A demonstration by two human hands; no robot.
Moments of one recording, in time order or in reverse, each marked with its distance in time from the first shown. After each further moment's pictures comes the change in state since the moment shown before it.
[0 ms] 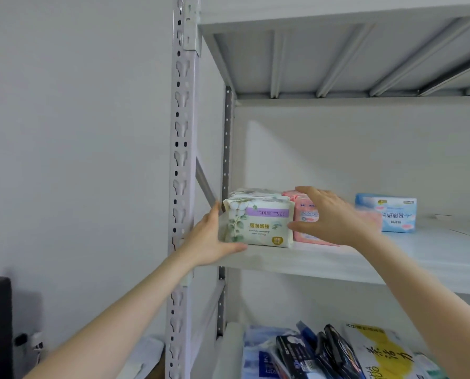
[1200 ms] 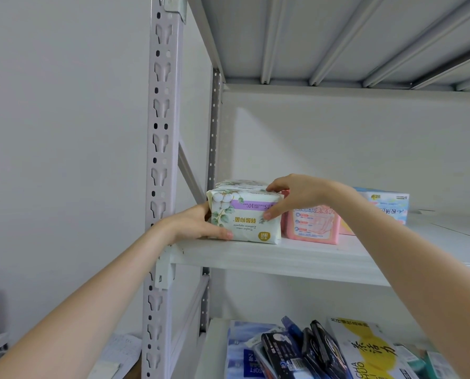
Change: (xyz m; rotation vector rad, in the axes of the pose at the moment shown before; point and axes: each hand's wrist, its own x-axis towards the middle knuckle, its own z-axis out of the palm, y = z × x) left_hand 0.058 -0.023 -0.003 -0.438 -0.405 0.026; right_hand 0.081 -0.005 0.003 0.047 -0.405 -0.016
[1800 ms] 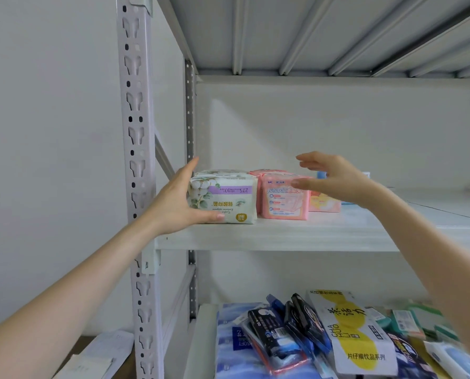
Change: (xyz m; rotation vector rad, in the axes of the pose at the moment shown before) left_hand -0.049 0.041 0.021 0.258 0.381 0.240; right_hand -0.105 0.049 -0.002 0.394 0.431 0.029
